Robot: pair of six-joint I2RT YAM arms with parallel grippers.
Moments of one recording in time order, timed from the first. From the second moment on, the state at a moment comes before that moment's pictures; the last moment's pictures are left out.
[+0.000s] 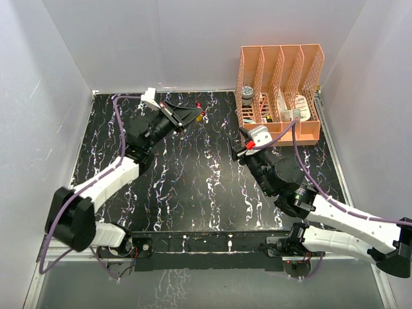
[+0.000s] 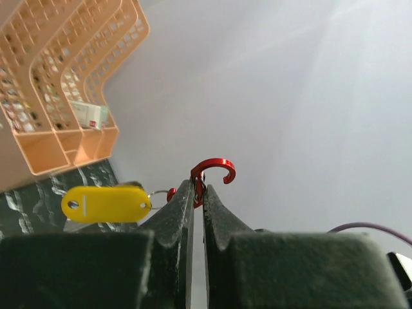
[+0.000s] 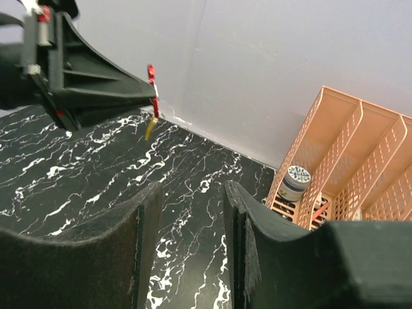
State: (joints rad) left arm -0.48 1.31 0.89 0.63 0.34 -1.19; right arm 1.04 0.86 0.78 0.32 0.56 -0.32
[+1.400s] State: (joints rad) left arm -0.56 1.69 0.83 1.33 0.22 -1.96; right arm 1.04 1.02 0.49 0.96 0.53 -0.34
